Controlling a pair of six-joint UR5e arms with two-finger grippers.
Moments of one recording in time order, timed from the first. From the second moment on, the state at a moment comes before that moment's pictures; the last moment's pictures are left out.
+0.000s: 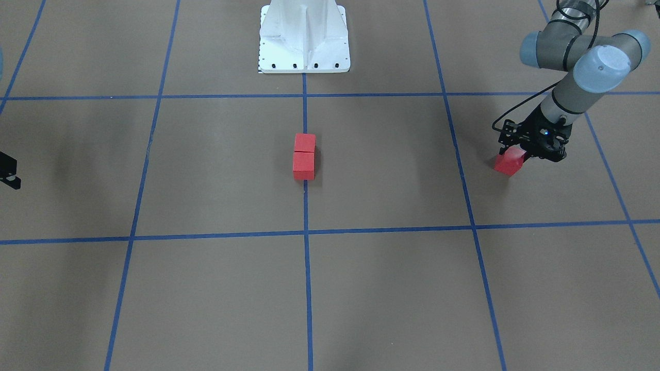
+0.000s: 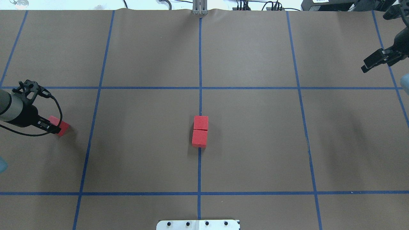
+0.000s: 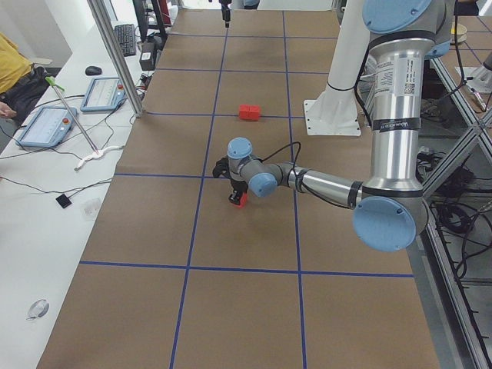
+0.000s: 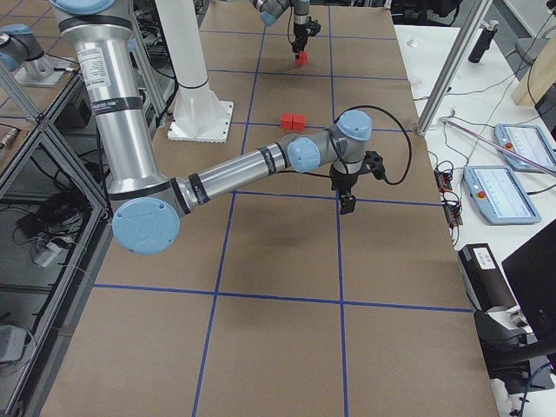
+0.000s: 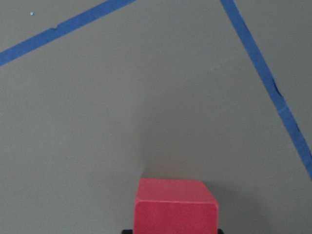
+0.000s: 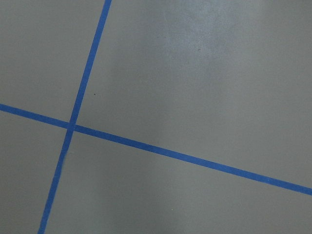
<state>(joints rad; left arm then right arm) -0.85 -1.54 -1.73 -2.10 -2.13 -0.46 1.24 -1.36 1.76 -1.61 2.28 0.22</state>
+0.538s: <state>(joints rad) -0.84 -1.61 -1.79 -2.09 -2.14 -0.45 1.26 -1.36 1.76 -1.61 2.29 0.21</state>
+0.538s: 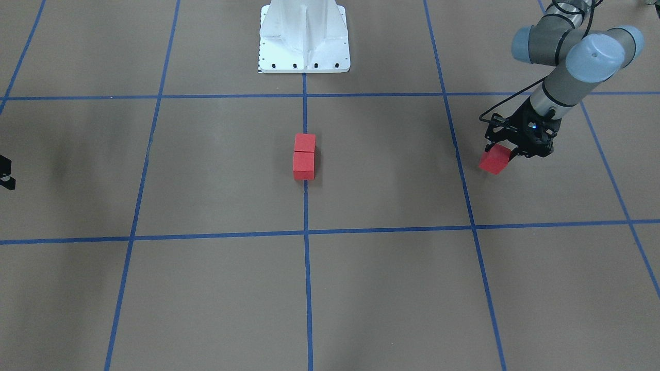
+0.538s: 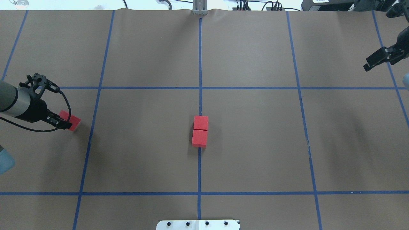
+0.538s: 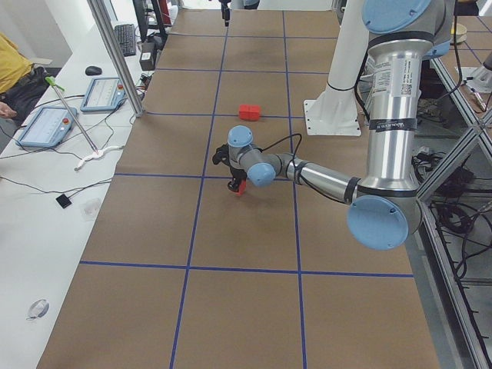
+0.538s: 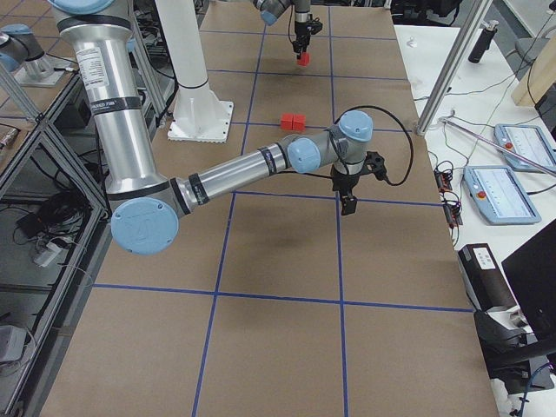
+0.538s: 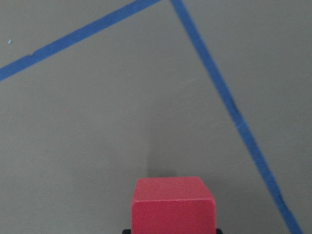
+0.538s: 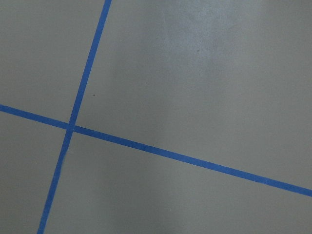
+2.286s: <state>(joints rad) -0.79 -2.08 -1.74 -1.79 -2.01 0.54 1.29 -1.40 1.75 -1.61 2.28 0.19</state>
